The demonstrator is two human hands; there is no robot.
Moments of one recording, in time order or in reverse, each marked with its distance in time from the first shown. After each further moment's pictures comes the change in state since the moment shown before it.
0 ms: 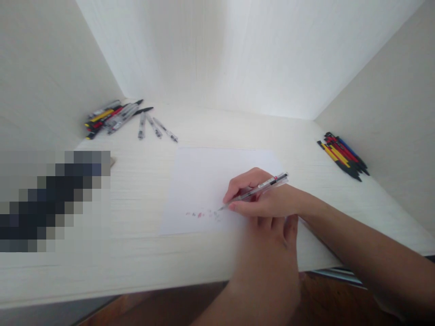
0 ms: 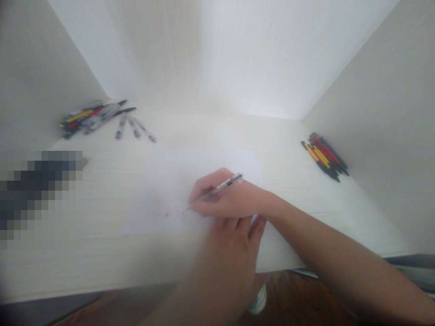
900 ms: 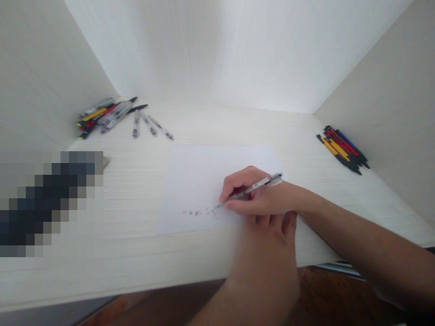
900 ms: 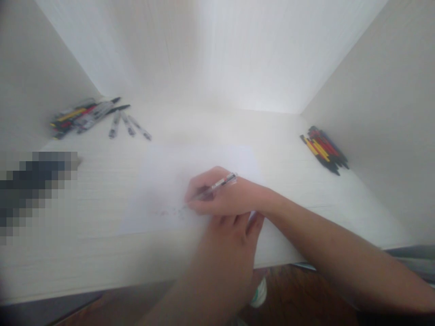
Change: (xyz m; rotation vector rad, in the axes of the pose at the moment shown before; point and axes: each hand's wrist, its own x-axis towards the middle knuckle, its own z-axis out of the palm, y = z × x) left_hand 0.000 0.002 0.000 -0.004 -0.004 0.001; right_hand 0.001 0.003 0.002 -0.004 -0.033 -0.041
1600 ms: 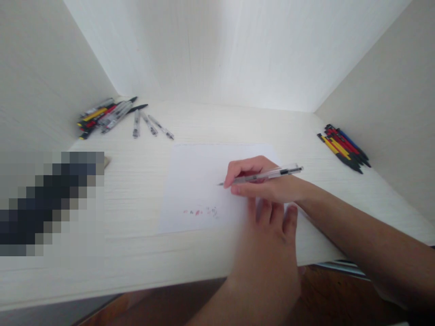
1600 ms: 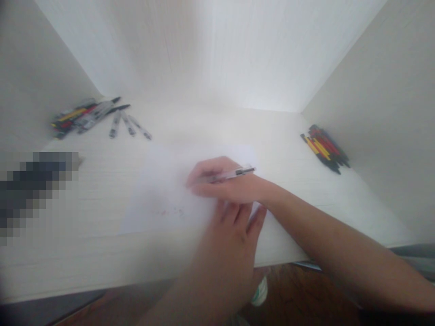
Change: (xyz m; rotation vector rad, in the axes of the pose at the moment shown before) left_hand 0.005 -0.001 -0.003 -0.045 -0.021 0.001; right_hand 0.003 0.003 -0.013 0.159 0.128 0.019
